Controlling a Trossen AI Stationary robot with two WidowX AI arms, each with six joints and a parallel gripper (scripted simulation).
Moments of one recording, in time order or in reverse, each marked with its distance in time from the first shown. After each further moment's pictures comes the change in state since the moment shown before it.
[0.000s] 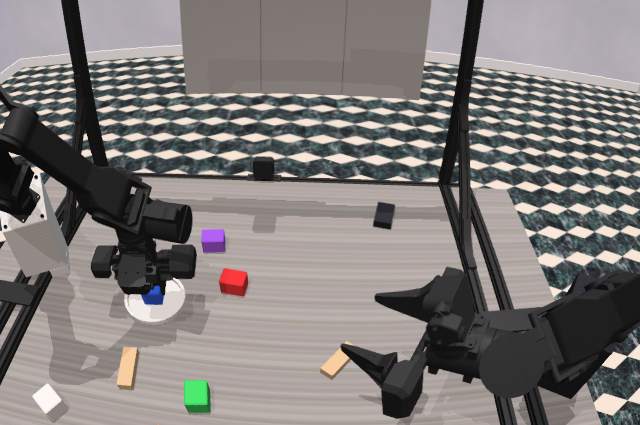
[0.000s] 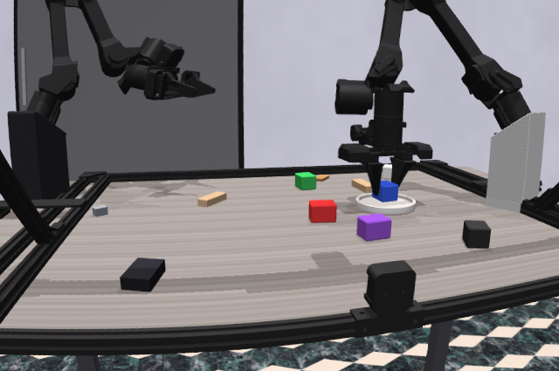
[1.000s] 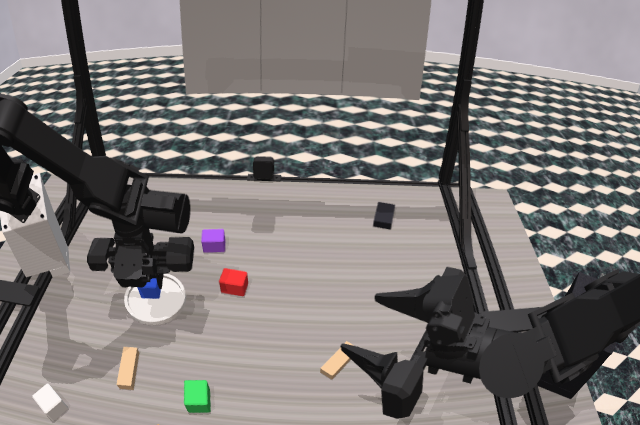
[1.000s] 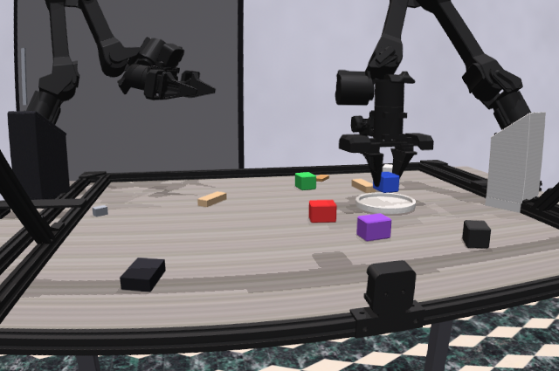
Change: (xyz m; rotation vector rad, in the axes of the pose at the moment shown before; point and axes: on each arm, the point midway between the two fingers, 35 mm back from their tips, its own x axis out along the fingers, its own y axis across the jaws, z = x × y) left arm 0.000 0.000 0.000 0.000 0.000 0.000; right arm -0.018 -0.001 0.001 0.001 0.000 -0.002
